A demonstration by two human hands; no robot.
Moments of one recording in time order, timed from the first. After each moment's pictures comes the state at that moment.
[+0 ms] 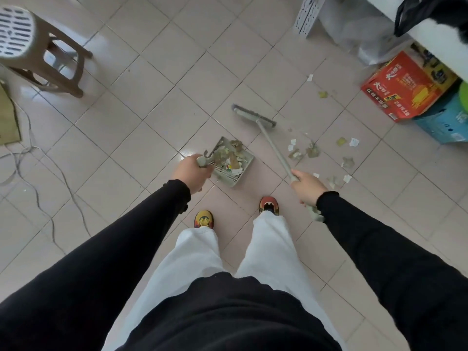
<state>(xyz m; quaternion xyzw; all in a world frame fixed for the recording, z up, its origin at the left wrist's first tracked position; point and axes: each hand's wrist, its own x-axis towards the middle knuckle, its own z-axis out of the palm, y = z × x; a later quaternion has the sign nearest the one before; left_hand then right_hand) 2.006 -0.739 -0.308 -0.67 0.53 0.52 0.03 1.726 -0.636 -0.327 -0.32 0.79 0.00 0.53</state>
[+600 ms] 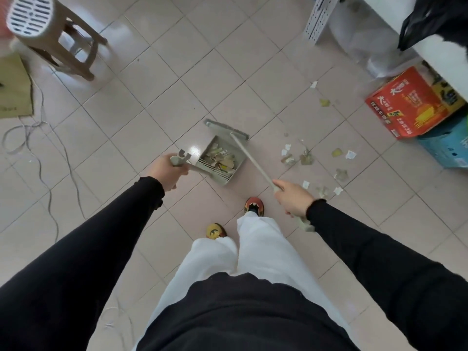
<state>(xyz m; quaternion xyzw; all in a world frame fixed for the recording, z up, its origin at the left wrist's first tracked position) 1.961 -0.698 -0.308 -0.74 0.46 0.49 -0.02 1.647 -0.608 -0.305 -0.39 0.70 0.03 0.59</state>
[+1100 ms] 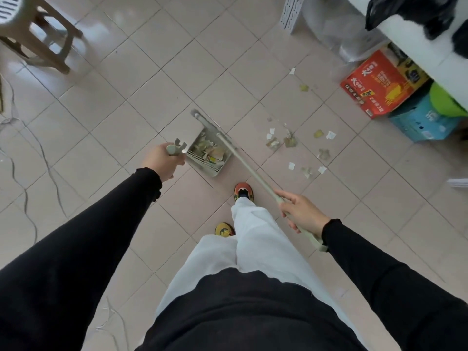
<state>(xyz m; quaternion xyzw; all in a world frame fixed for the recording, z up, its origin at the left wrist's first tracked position) 1.968 -0.621 -0.310 -0.72 0.49 0.49 -0.04 1.651 -0.450 -0.287 -0.28 0.71 -0.09 0.64</state>
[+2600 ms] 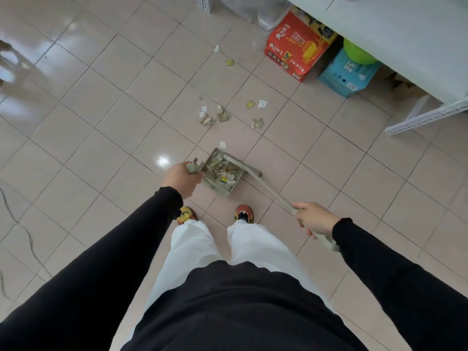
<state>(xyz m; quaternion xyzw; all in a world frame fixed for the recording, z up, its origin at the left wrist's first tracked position) 1.597 -0.329 -0.299 -0.68 0.55 0.48 0.05 1.314 -0.145 -0.287 -0.21 0.76 0.00 0.62</state>
